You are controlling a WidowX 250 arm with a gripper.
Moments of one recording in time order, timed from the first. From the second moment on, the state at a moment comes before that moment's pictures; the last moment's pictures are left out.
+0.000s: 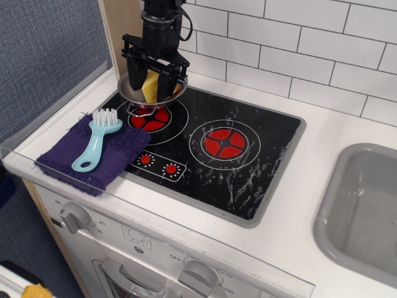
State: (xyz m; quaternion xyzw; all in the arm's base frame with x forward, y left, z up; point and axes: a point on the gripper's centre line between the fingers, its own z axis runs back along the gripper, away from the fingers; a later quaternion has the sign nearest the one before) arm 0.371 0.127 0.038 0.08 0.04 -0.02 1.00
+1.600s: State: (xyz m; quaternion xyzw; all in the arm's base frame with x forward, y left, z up) arm 0.361 0.112 0.094 0.04 -0.05 -0.06 1.00
